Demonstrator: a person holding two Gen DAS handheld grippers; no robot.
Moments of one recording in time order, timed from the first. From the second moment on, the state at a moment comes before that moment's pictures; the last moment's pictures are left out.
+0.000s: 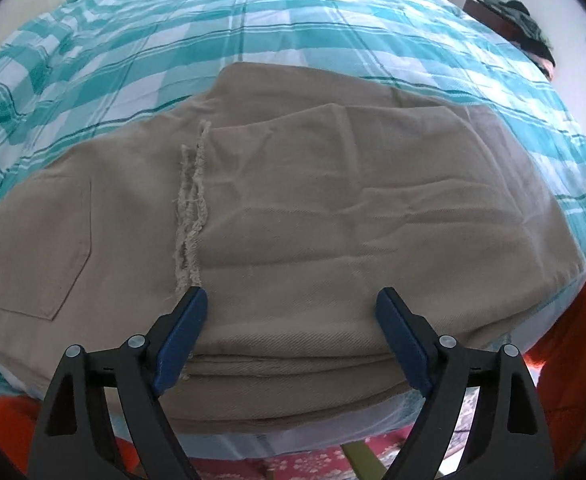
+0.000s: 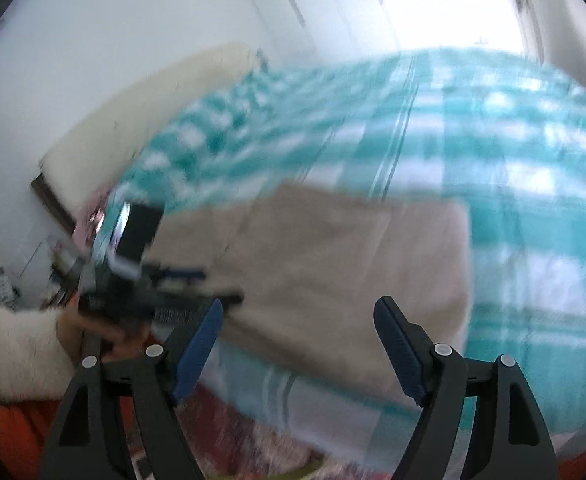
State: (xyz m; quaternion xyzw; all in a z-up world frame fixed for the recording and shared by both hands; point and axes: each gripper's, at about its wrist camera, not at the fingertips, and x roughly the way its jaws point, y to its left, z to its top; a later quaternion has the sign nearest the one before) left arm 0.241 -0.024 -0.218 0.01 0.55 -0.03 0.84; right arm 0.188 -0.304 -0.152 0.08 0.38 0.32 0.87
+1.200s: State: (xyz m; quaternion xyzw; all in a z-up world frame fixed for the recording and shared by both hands) left arm 0.254 0.054 -0.175 -0.14 0.49 0.00 0.86; right arm 0.223 -0.292 -0.225 0.04 0.49 0.26 0.83
